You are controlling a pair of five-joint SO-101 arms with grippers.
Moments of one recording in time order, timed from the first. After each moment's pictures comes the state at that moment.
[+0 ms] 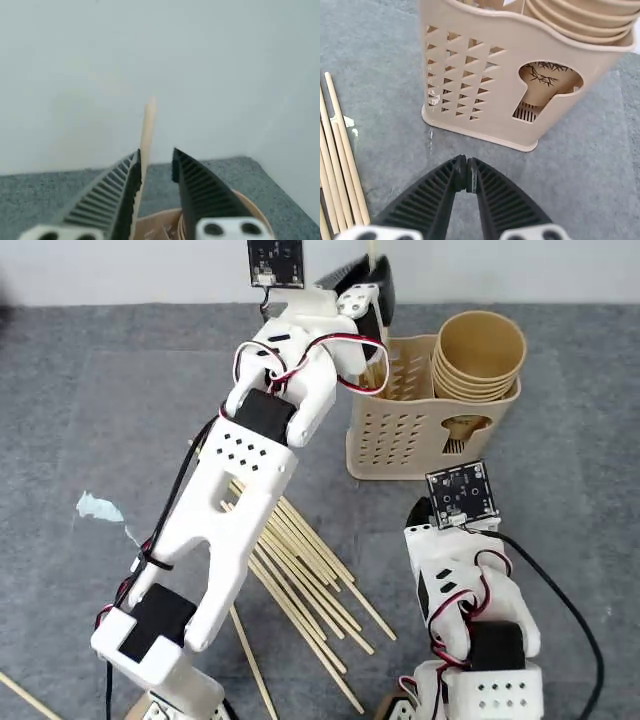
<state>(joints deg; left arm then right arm) 24.2 8.2 -13.9 27.2 26.3 -5.5 -80.5 68.8 53.5 11.8</state>
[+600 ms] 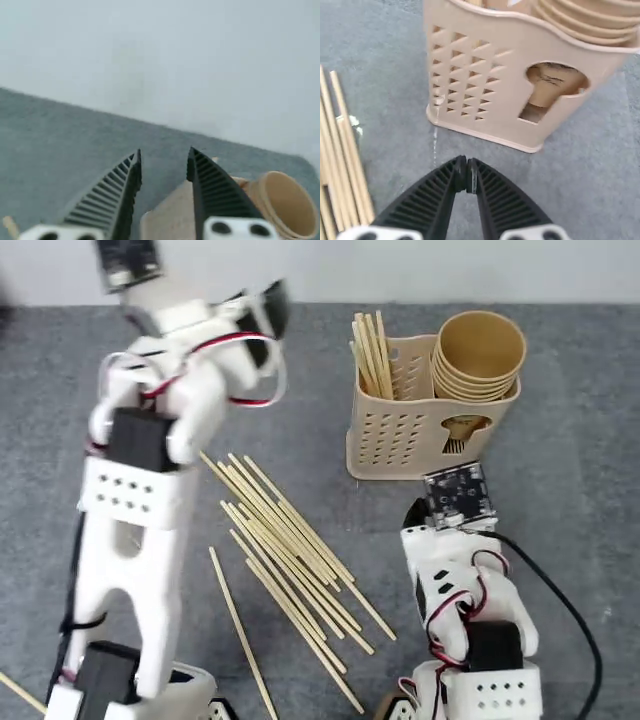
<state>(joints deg) 8.6 -11.6 -13.9 63.2 32.2 -8.2 -80.4 69.9 53.5 11.8</state>
